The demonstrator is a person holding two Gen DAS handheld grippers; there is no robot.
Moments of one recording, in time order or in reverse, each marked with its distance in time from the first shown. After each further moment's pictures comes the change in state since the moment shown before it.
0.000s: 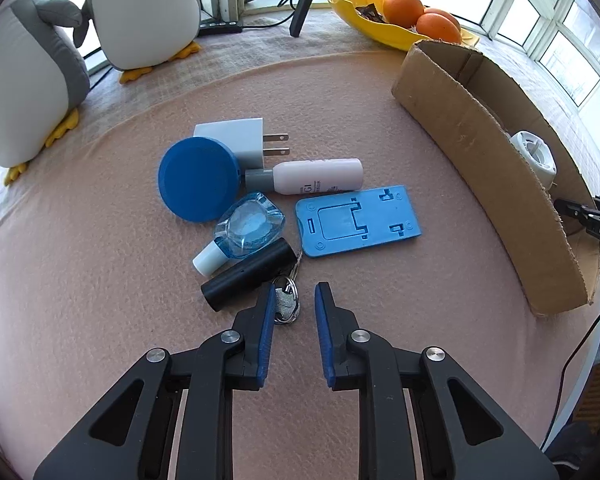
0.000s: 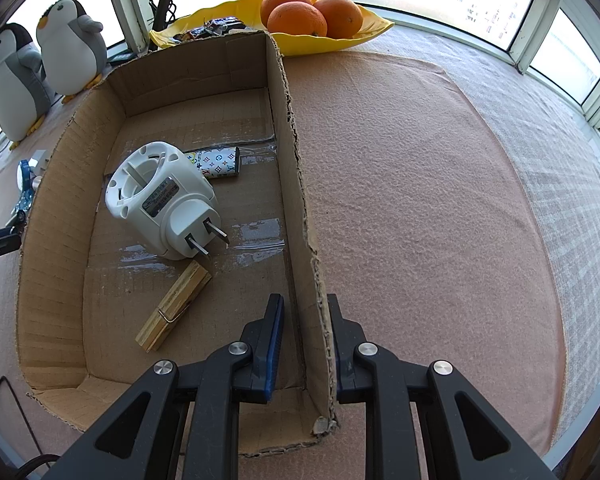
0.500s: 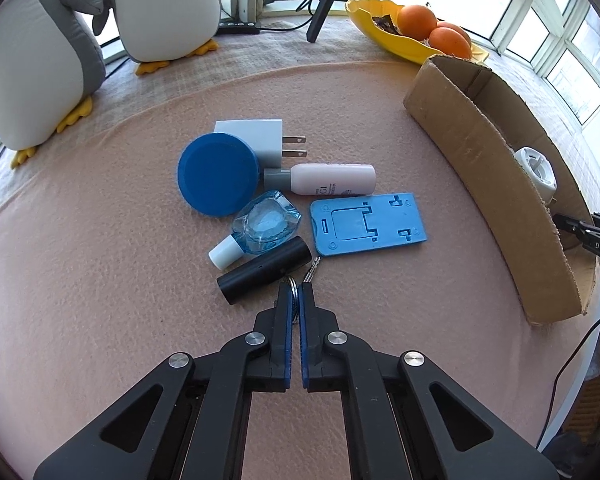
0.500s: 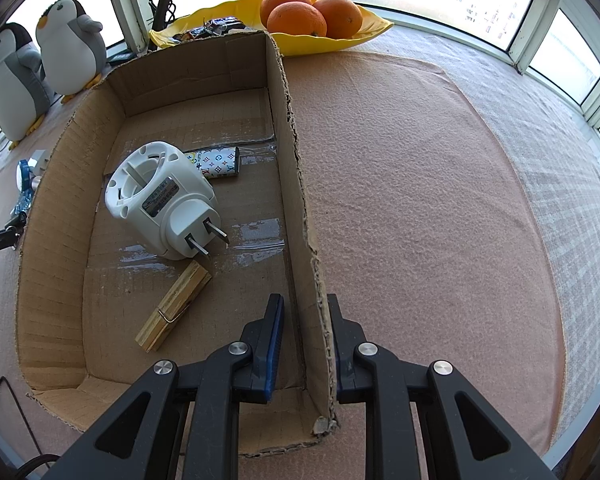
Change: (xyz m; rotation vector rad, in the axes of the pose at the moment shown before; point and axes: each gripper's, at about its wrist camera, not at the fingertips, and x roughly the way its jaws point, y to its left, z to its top) left arm -0.008 0.007 0.000 -0.048 -0.019 -0.006; right arm 0.000 0.000 0.000 0.000 0.001 0.000
